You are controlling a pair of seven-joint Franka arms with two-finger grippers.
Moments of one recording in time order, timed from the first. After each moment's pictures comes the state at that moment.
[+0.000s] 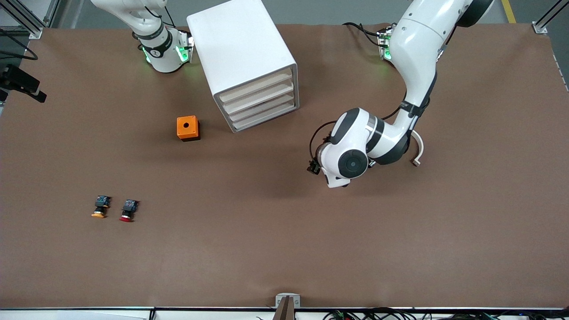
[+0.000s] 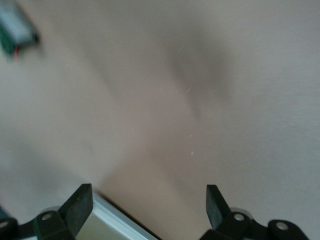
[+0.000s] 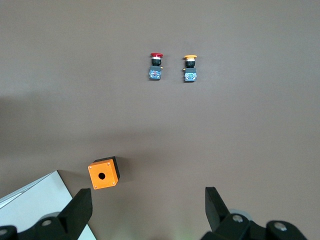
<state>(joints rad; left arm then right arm) -0.48 0.73 -0.14 -1.45 -0.34 1.84 -1.63 -0.01 -0.13 -0.11 -1.64 0.02 1.51 -0.05</state>
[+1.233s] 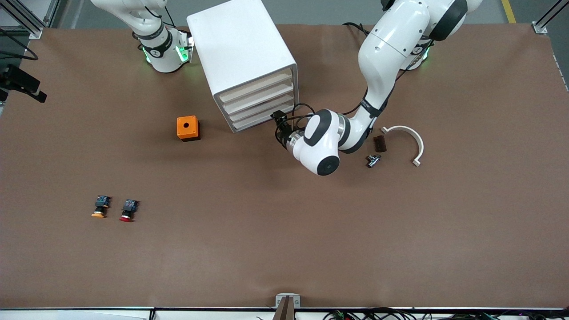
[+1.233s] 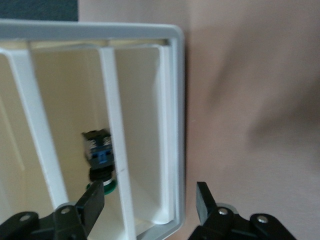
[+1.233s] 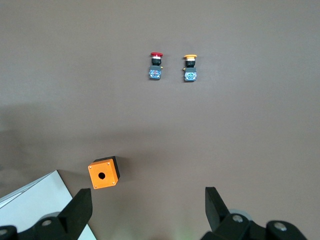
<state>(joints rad) -0.60 0.84 -0.14 -1.44 -0.87 1.82 -2.33 -0.01 -0.13 -0.11 -1.64 0.02 1.51 -0.05</state>
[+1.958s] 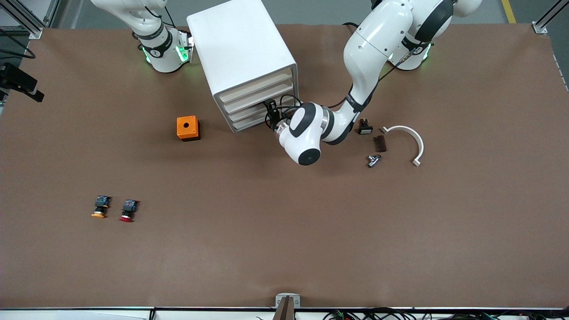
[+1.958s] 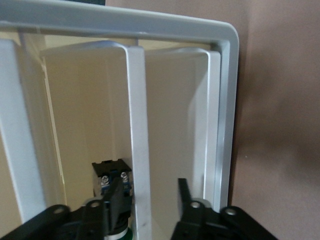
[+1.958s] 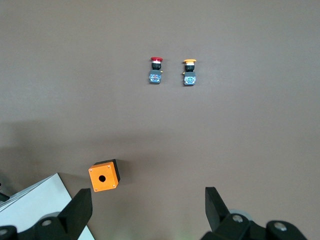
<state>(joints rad) -0.69 0.89 -0.14 -1.44 -0.89 1.78 -2.36 -0.01 -0.13 -0.11 -1.63 0.02 1.52 -0.05</state>
